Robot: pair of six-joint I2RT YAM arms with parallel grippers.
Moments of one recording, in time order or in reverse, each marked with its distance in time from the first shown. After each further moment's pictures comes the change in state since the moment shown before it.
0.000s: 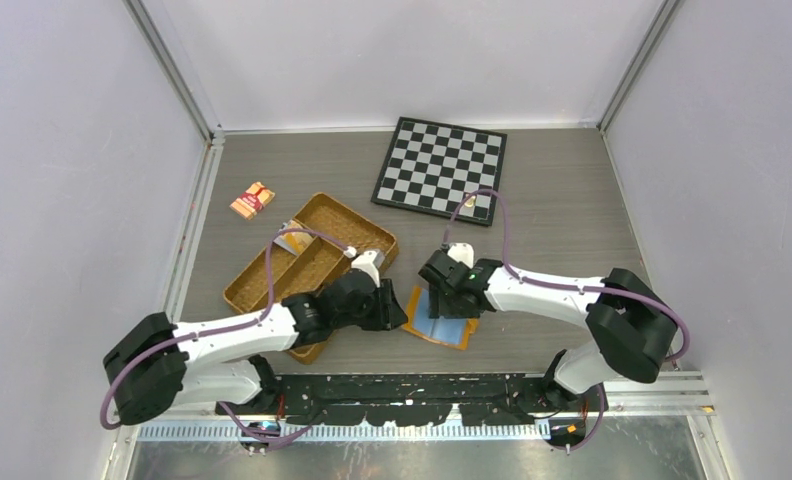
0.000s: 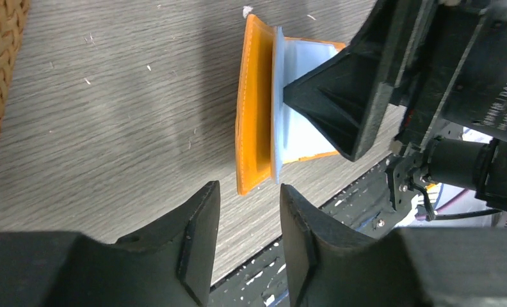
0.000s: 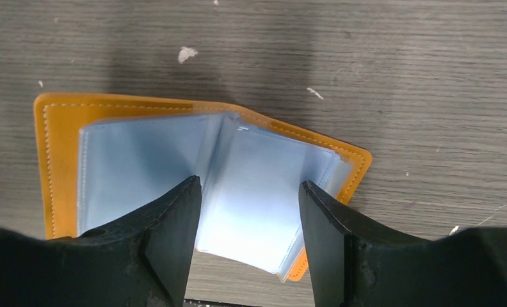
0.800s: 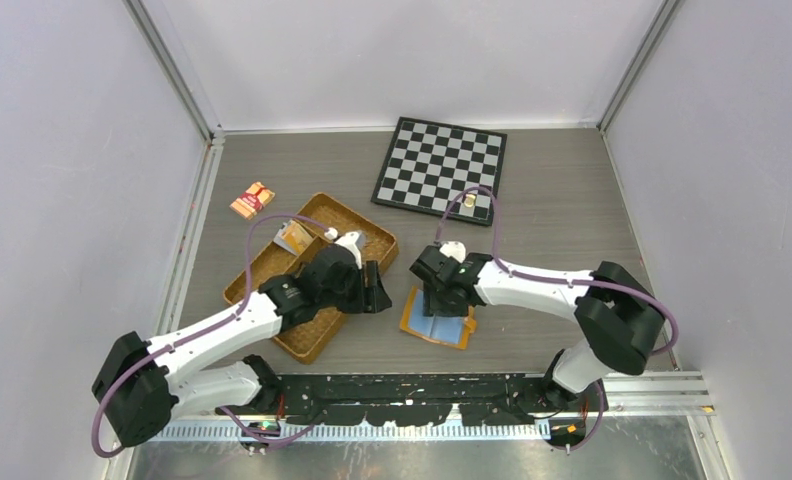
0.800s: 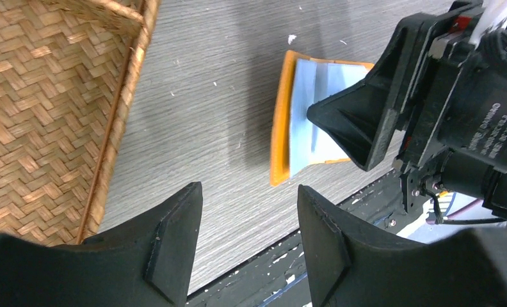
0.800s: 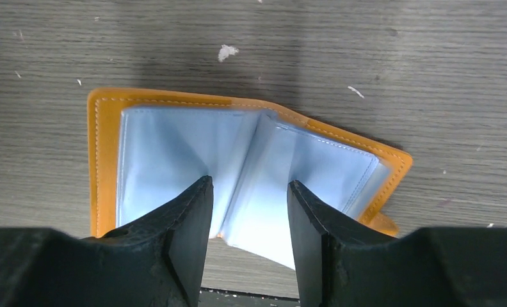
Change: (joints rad) left arm 0.180 -0.116 0.128 -0.313 0.080 0.129; right arm 0.006 0.043 0.072 -0.029 -0.063 0.019
